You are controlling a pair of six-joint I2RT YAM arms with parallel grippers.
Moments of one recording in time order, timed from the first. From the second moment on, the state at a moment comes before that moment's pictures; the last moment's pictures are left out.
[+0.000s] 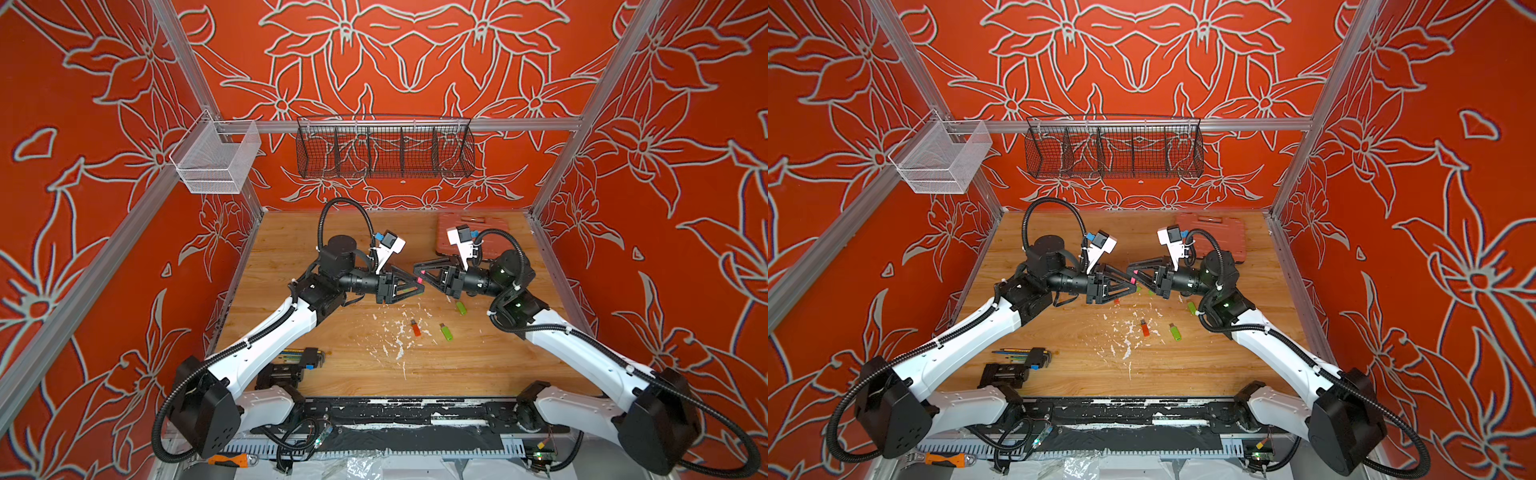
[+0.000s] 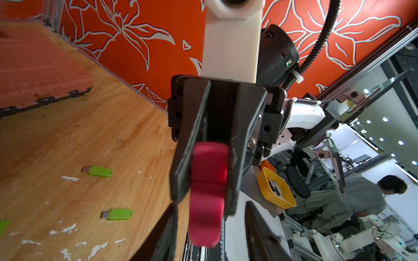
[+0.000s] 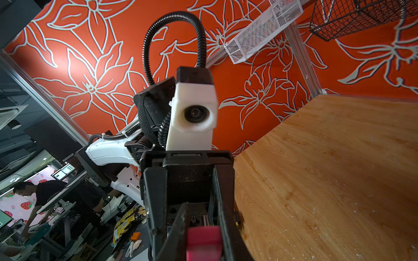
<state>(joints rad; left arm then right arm) -0.53 1.25 1.00 0.04 1.01 -0.49 0.54 1.14 0.79 0.51 -0.82 0.73</state>
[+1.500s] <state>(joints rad) -0.53 1.28 1.05 -0.02 1.03 -0.44 0.51 1.13 0.93 0.19 -0.83 0.54</state>
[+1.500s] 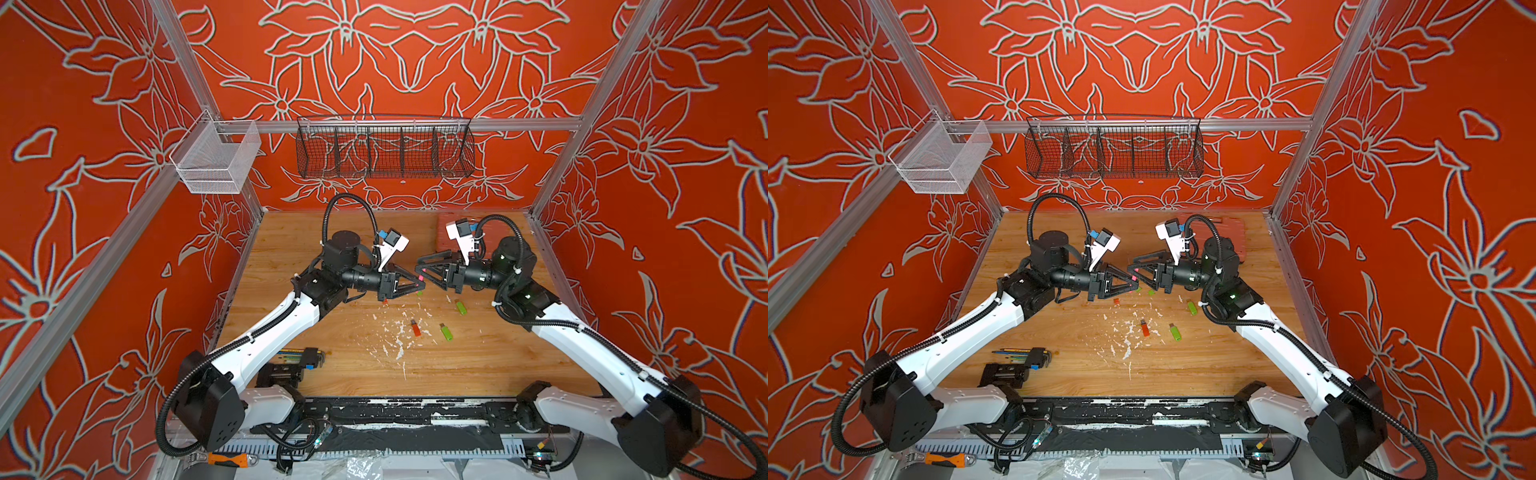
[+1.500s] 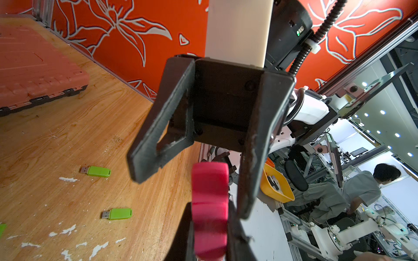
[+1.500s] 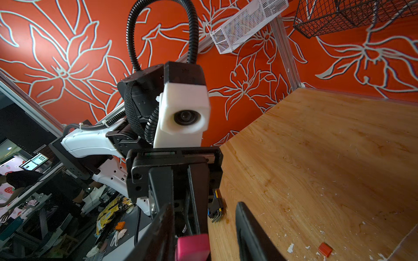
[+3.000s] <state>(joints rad) -0.50 1.42 1.20 0.00 1.08 -0.38 0.49 1.13 0.92 0.24 -0.74 0.56</state>
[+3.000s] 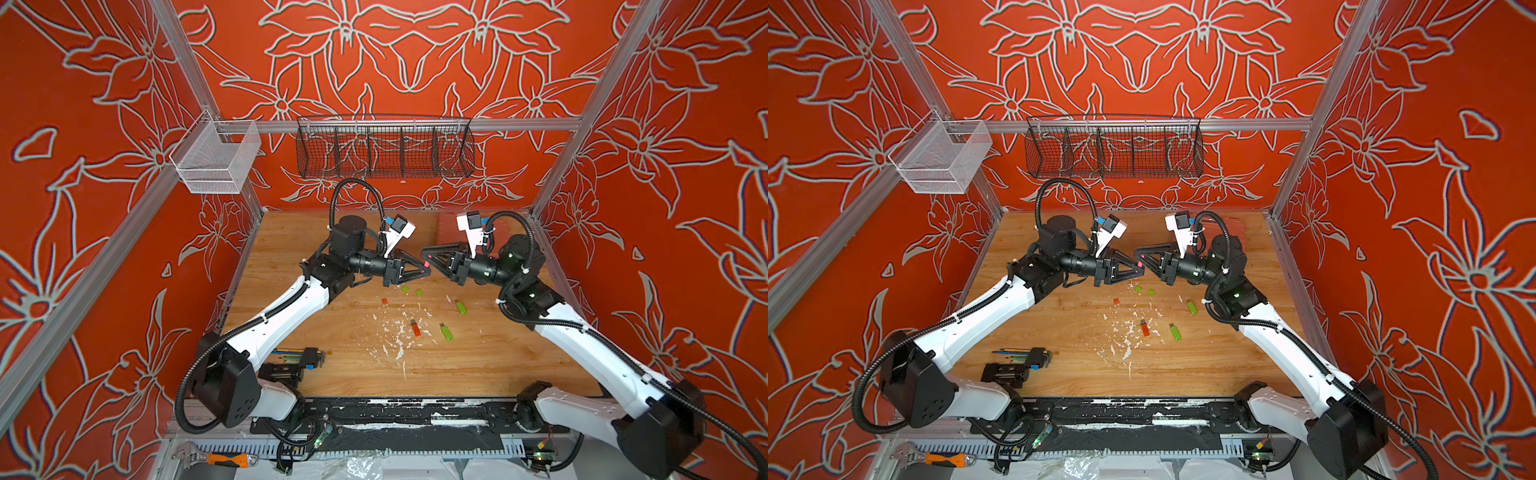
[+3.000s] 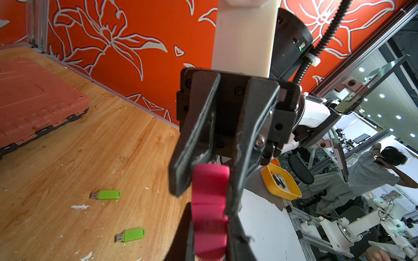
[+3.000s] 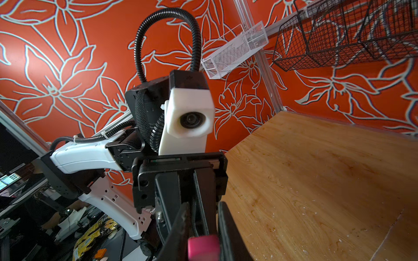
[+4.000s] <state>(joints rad) -0.55 1.51 1.18 0.10 1.10 -0.39 0.45 1.09 1.01 -0.01 -0.66 0.47</state>
